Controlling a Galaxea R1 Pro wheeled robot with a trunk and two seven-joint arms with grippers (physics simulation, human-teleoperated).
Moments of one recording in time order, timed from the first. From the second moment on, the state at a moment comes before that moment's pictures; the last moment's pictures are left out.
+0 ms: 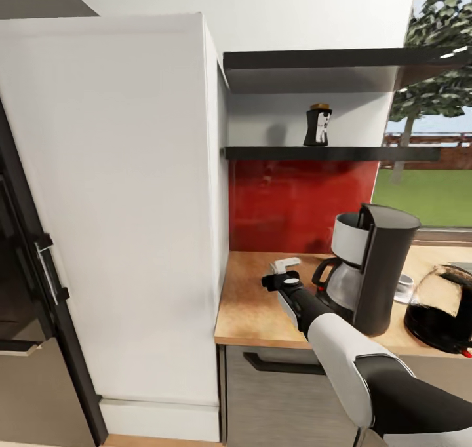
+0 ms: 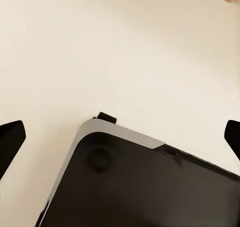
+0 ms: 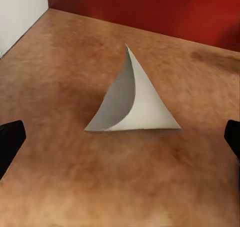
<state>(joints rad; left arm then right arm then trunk) 0.00 -0.03 -0.01 -0.07 0.41 -0.37 0.02 -1.00 0.17 -0.01 -0.31 0.22 0.21 -0.14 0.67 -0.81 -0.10</state>
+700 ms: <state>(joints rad) 0.00 -0.02 -0.01 -0.07 0.41 -0.37 0.02 -1.00 0.17 -0.02 -0.26 0.21 0.31 -0.14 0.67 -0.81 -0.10</state>
